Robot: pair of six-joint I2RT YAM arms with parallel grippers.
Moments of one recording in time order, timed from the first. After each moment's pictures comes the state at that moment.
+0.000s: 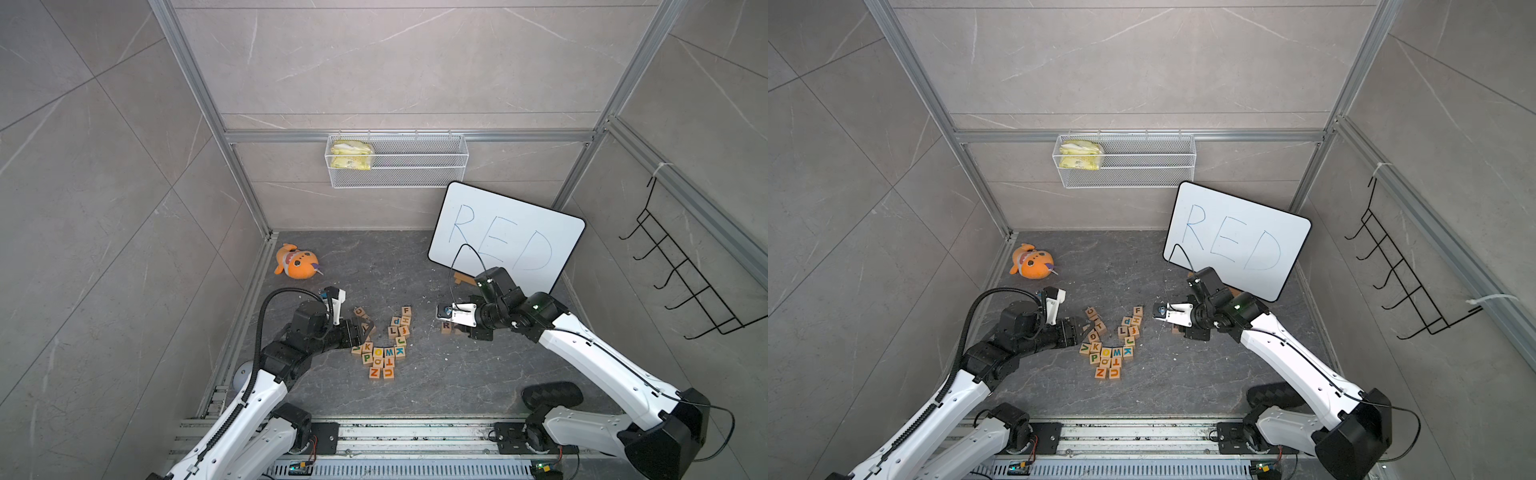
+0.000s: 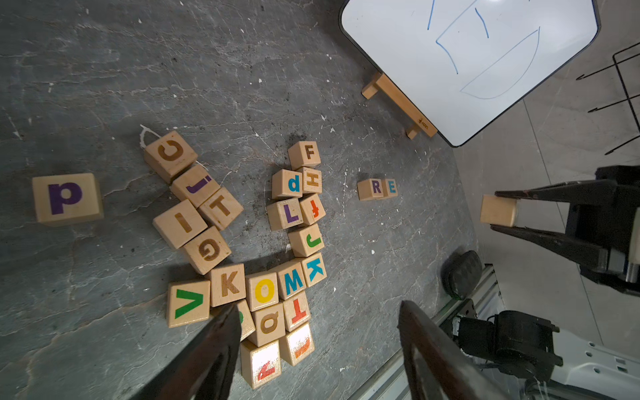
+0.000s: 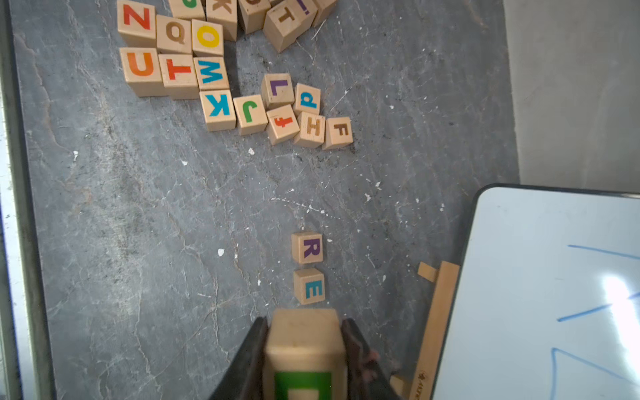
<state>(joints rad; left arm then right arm) -0.45 0.81 0.67 -0.51 0.35 -0.56 0.52 1.23 1.11 -0.90 -0.19 -0.97</state>
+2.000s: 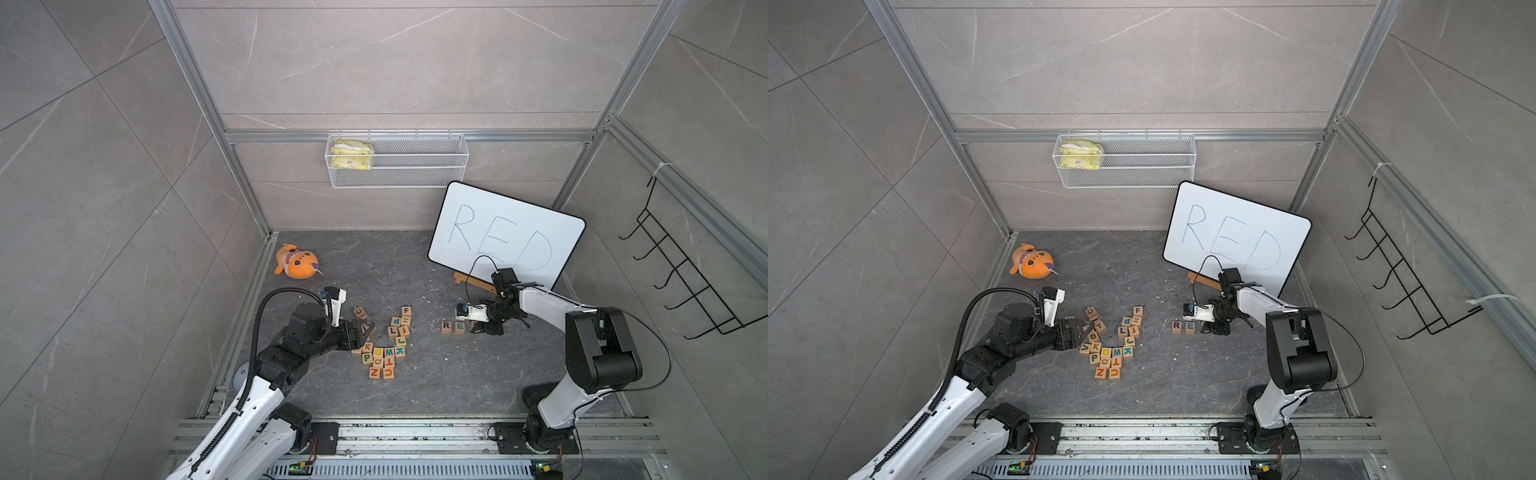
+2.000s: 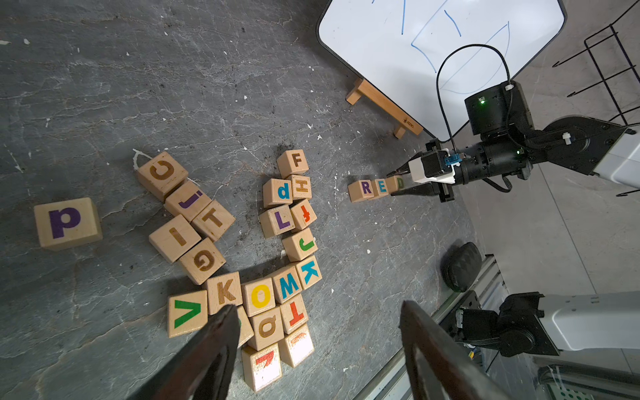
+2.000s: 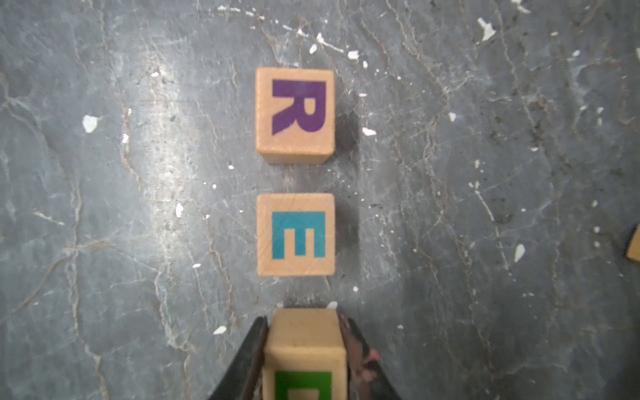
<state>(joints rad) -0.46 0.74 0.66 -0.51 0.35 -0.50 0.13 1.70 0.98 -0.67 -0.41 -1.38</state>
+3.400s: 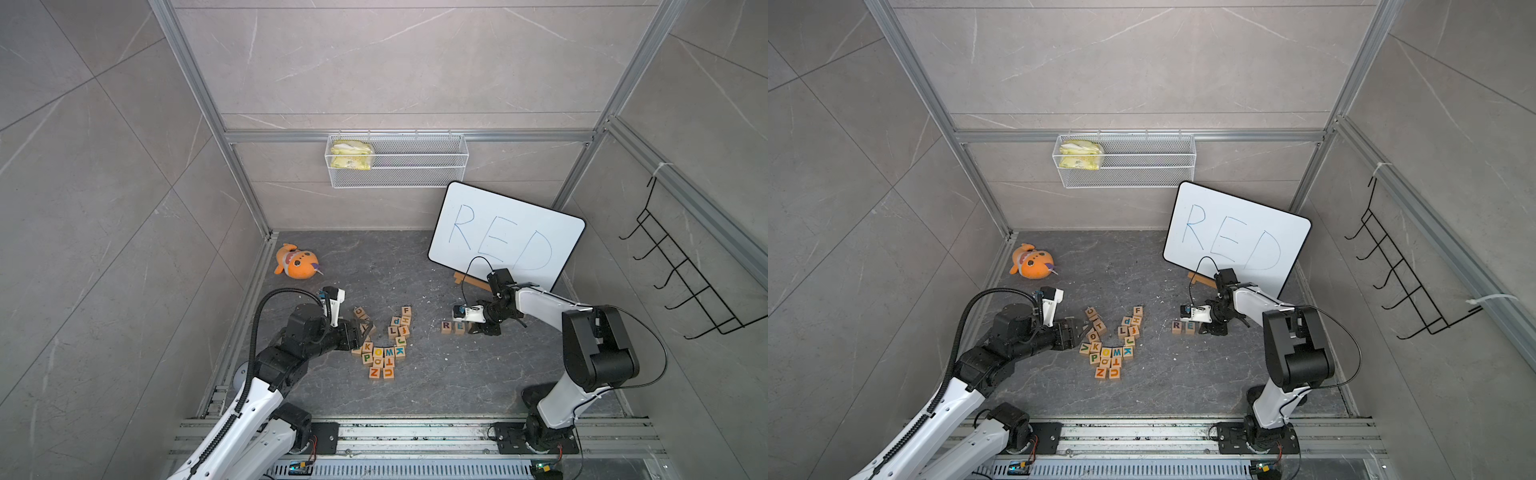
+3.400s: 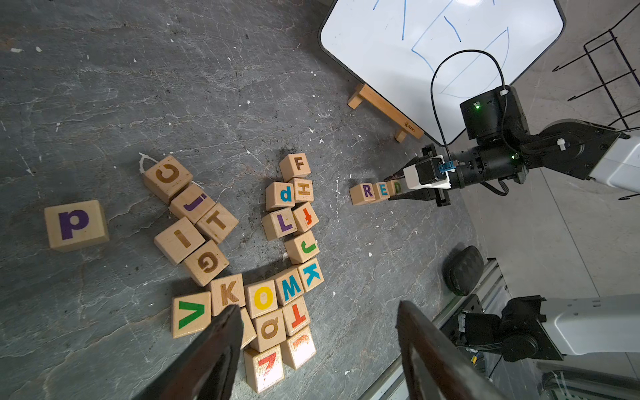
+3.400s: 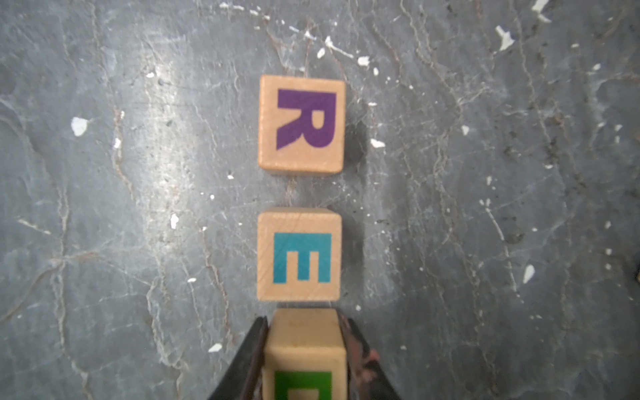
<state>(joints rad) -0.45 0.73 0.66 -0.51 0.34 -0.50 0.16 1.71 0.98 -0.65 -0.39 -1.38</state>
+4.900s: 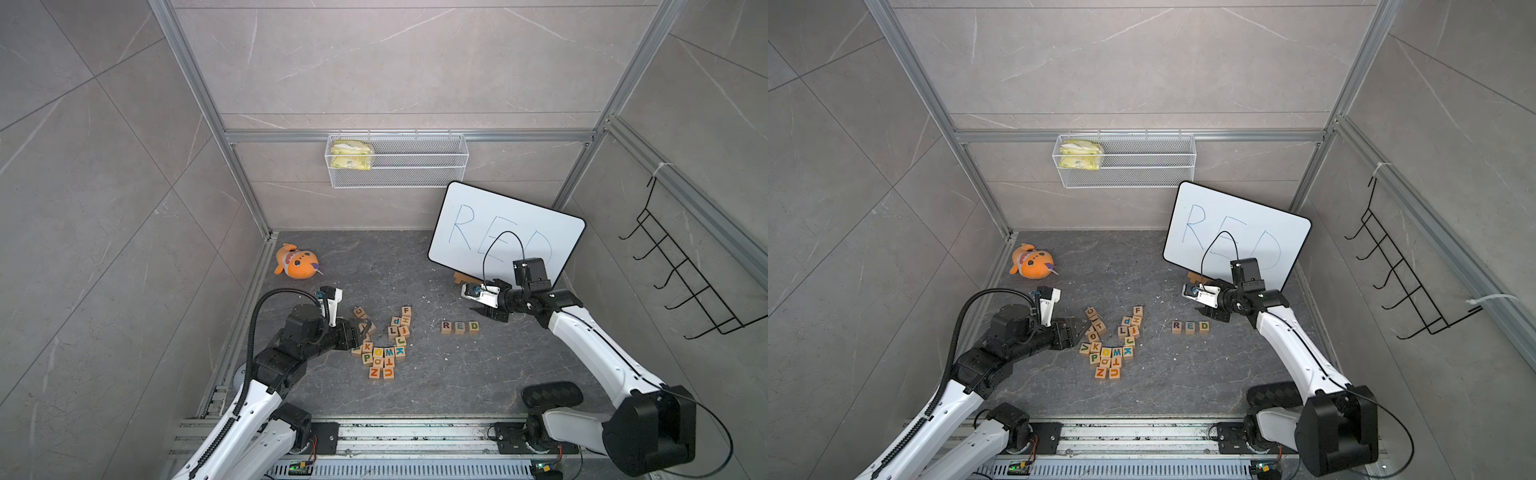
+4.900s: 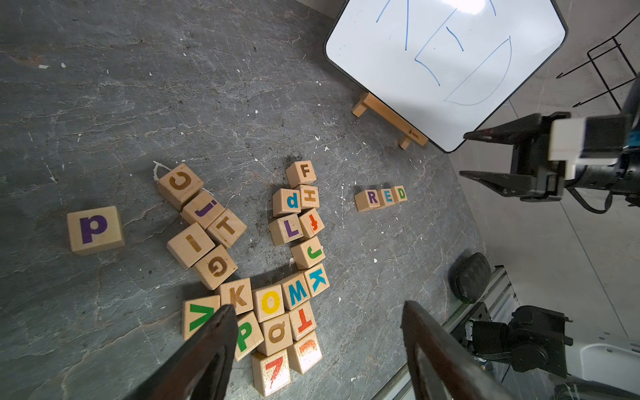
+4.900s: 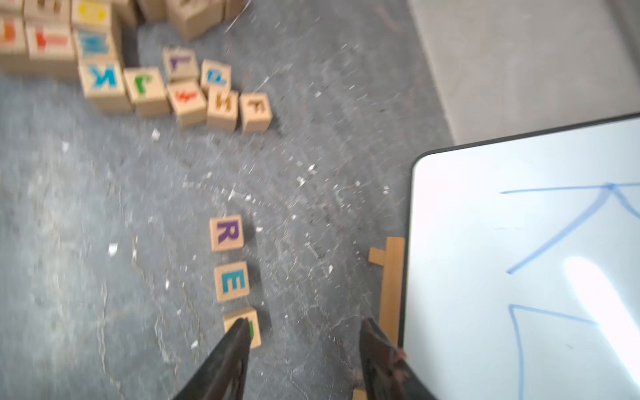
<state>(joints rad) -0.44 0.71 0.66 -0.51 0.32 -0.49 0.17 1.20 0.95 -0.54 -0.50 -1.07</state>
